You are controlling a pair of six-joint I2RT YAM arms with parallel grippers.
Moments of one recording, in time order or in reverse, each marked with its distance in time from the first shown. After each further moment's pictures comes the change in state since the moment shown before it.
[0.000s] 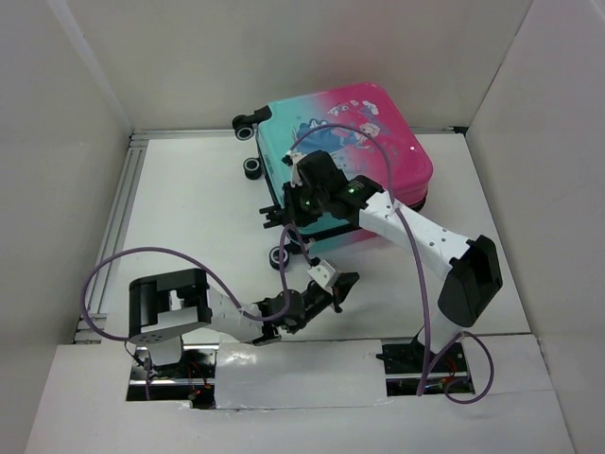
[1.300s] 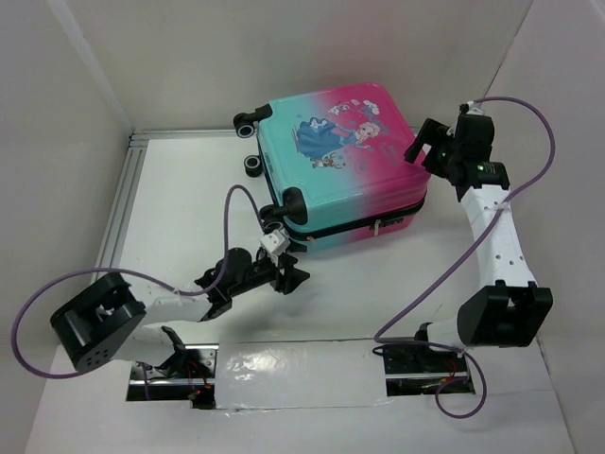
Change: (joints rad) left arm 0.487 -0.408 -0.253 -0.449 0.672 -0.057; right arm -0.831 -0.232 -0.026 0.024 0.109 -0.002
